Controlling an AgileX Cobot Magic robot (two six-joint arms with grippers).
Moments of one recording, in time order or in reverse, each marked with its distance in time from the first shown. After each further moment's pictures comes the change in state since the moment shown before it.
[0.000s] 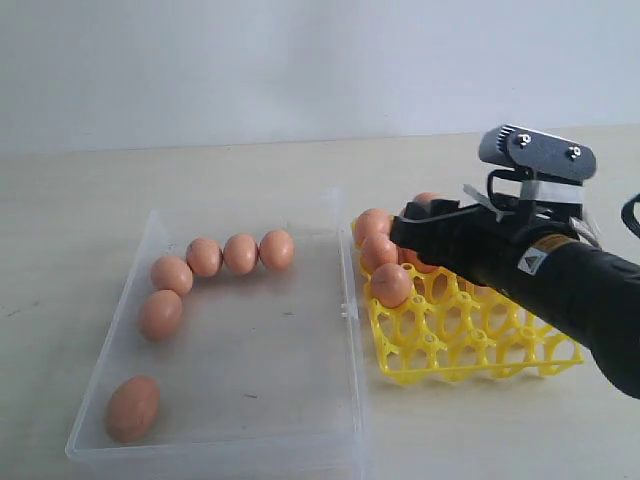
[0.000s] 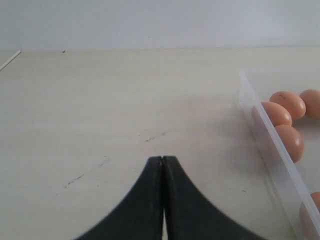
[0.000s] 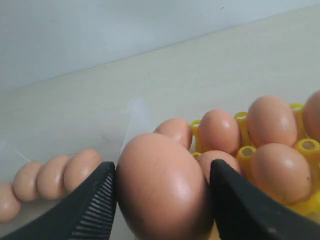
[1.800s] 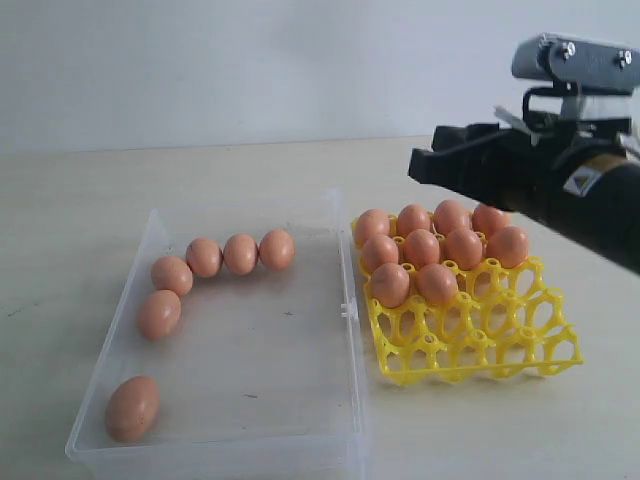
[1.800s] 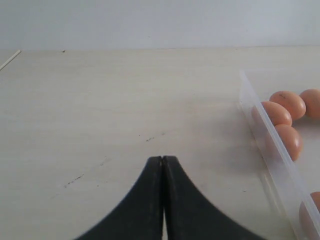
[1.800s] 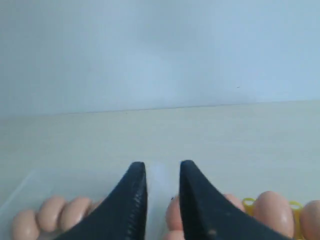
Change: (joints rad) left arm 0.000 0.000 0.000 0.000 0.000 0.000; right arm -0.041 -0.203 -0.103 -0.029 0.189 -0.221
